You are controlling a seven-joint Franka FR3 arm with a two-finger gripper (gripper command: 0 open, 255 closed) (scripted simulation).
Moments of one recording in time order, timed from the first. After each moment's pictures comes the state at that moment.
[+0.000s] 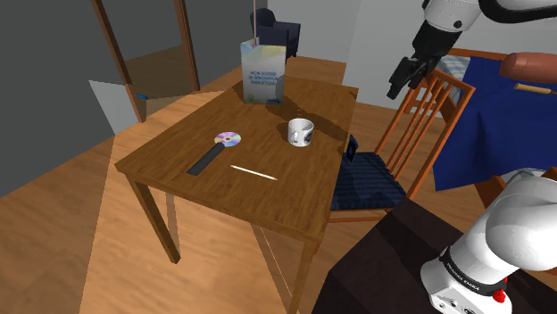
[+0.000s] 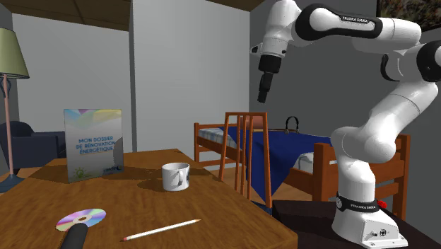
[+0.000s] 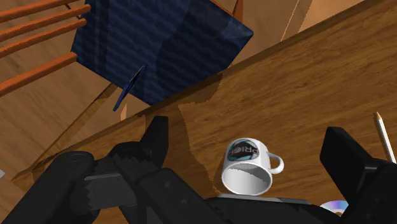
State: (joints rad) arm -0.01 -0.81 0.03 -2.30 -0.08 1.70 0.08
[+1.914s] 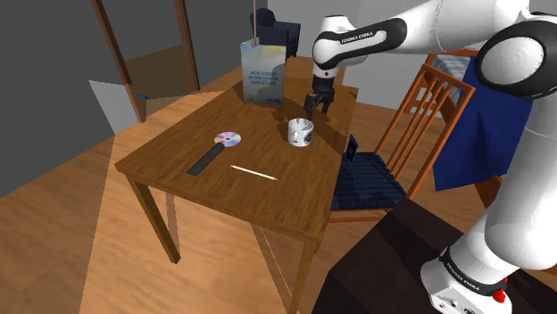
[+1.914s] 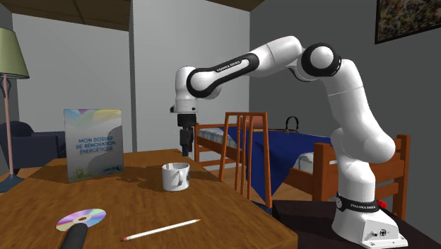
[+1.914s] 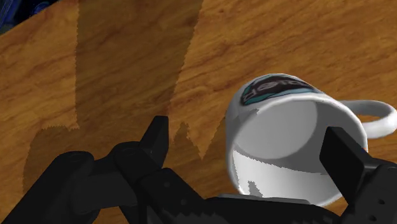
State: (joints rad) arm -0.02 0.28 -0.07 -1.69 0.05 1.95 -0.15
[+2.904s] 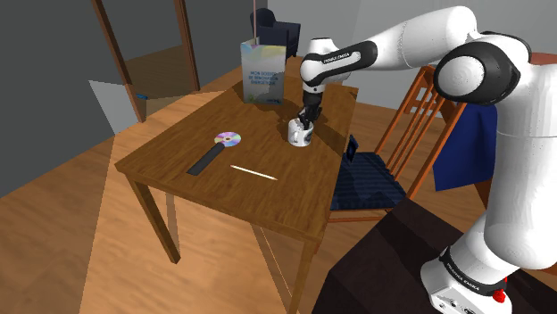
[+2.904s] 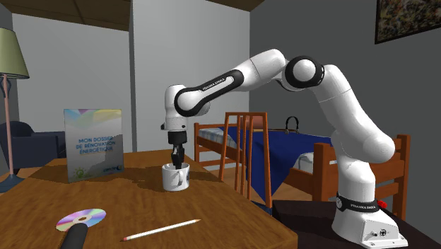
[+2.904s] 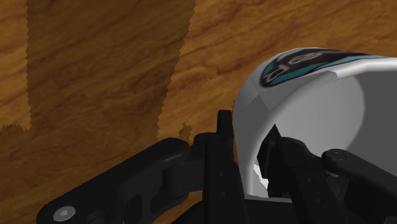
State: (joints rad) arm -0.03 0.47 -0.06 -1.57 0.07 1.99 -0.18
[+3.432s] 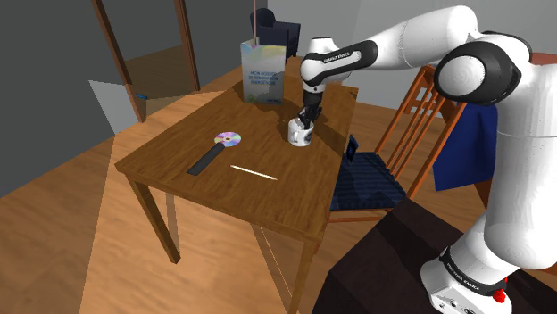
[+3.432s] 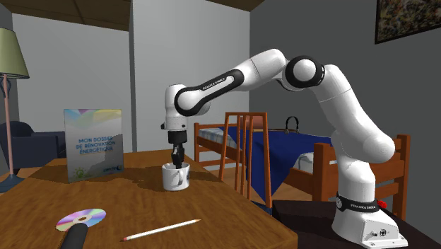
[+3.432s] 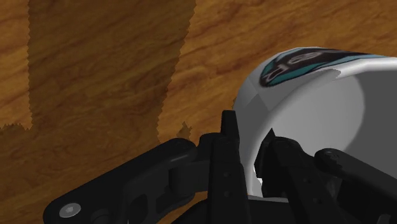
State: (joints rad) arm -0.03 0.47 -0.06 -1.57 0.07 1.99 -0.17
